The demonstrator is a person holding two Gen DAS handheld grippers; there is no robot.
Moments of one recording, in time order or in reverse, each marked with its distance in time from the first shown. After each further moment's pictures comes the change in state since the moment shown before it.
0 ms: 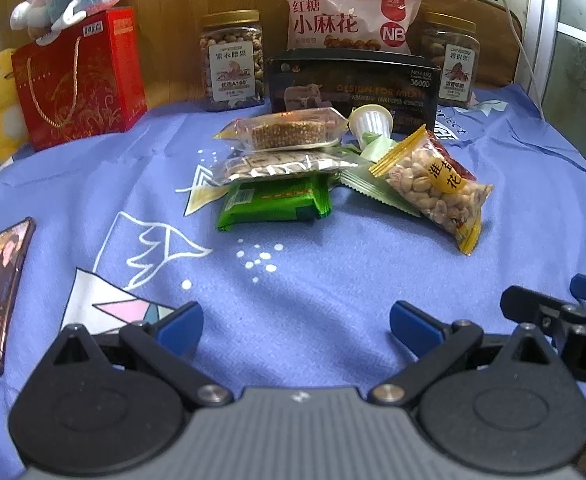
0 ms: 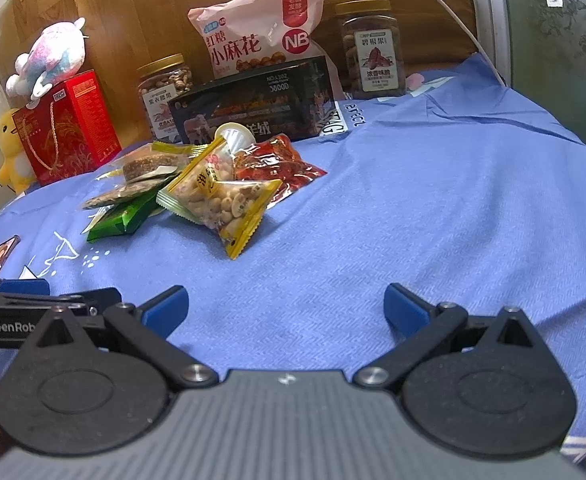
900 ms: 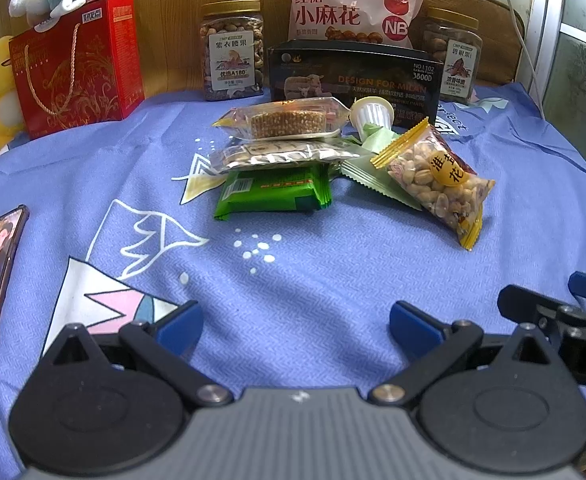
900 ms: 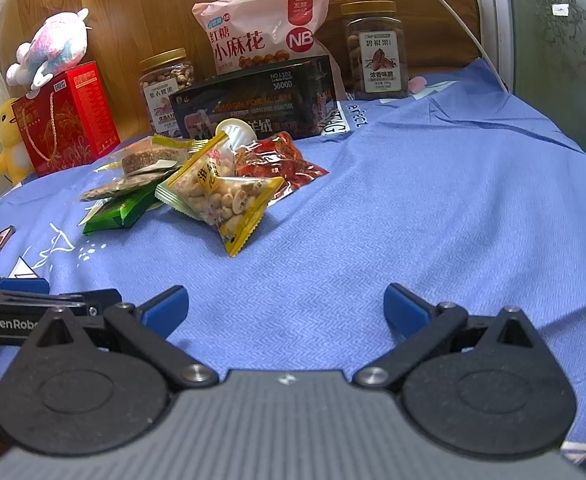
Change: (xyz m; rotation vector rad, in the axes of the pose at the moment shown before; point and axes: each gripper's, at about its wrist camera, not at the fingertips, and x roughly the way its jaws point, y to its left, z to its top) left arm 0.003 0.001 -0.001 -0.014 0.021 -0.015; right arm 0.002 0.002 0.000 -0.023 0.001 -0.010
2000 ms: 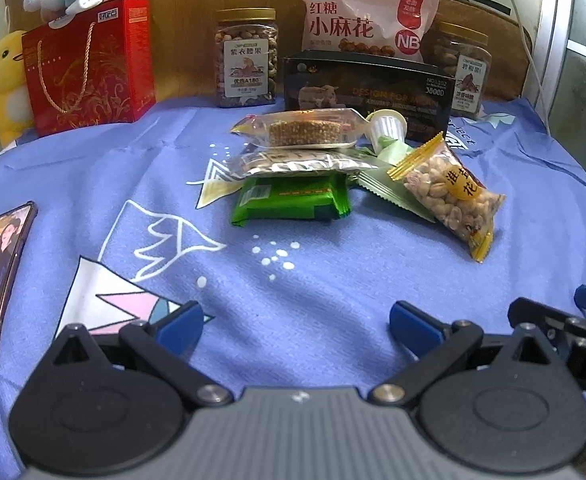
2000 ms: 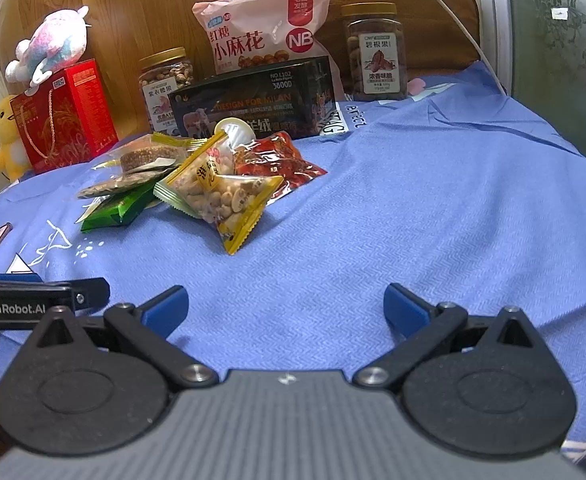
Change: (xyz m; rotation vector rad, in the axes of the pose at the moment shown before) left arm -0.002 0.011 -0.003 -0.029 -0.041 0.005; right arm 0.000 0.002 -0.001 -0.011 -0.002 -0.017
